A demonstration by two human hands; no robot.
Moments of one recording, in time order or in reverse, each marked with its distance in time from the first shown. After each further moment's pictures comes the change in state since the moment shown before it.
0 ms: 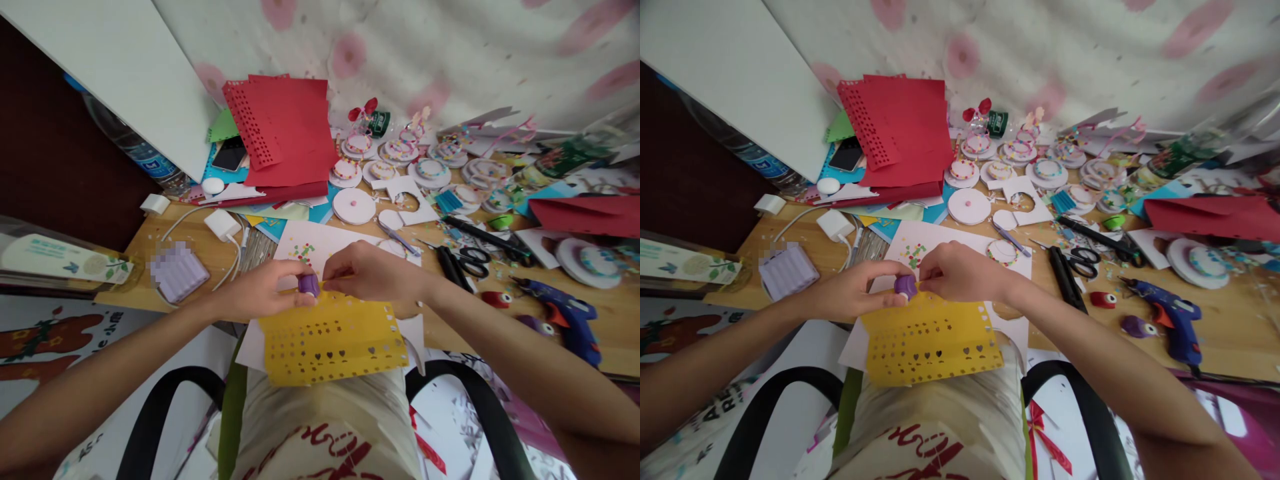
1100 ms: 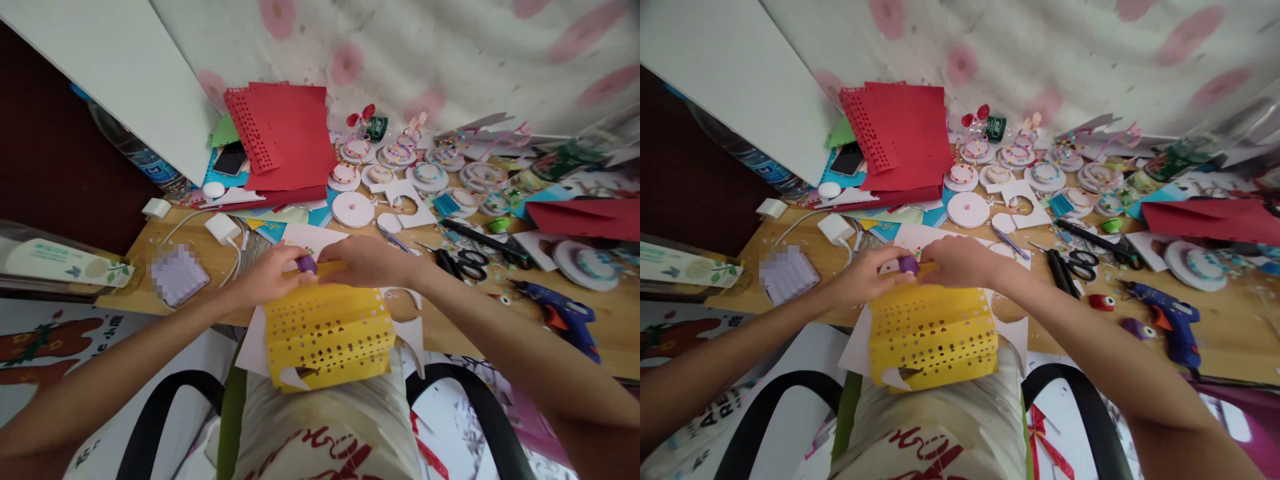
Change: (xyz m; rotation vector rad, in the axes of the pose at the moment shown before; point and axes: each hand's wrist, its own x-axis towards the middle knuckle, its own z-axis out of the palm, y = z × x) left_hand 0.019 -0.022 0.006 0.118 0.259 -0.005; right_hand 0.017 -0.002 -0.012 -0.470 -0.019 0.070
